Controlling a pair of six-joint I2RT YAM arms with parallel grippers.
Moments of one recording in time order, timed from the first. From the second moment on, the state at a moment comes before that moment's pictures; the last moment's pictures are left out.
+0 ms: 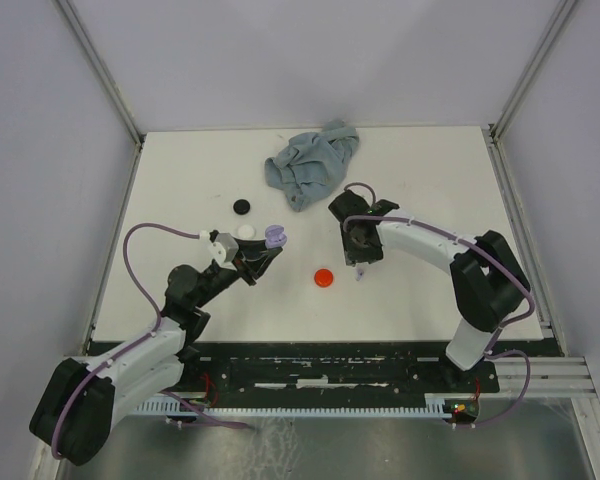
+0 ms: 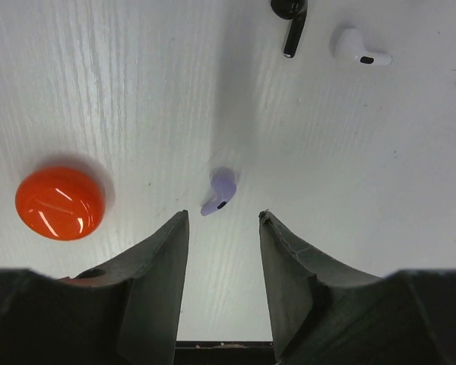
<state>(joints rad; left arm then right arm) -0.48 0.87 0.17 0.94 0.44 -0.12 0.68 1.71 1.20 -0.77 0.25 0.48</state>
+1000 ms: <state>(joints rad) -0.48 0.87 0.16 0.93 0.44 -0.12 0.67 1.86 1.21 -0.77 0.26 0.71</state>
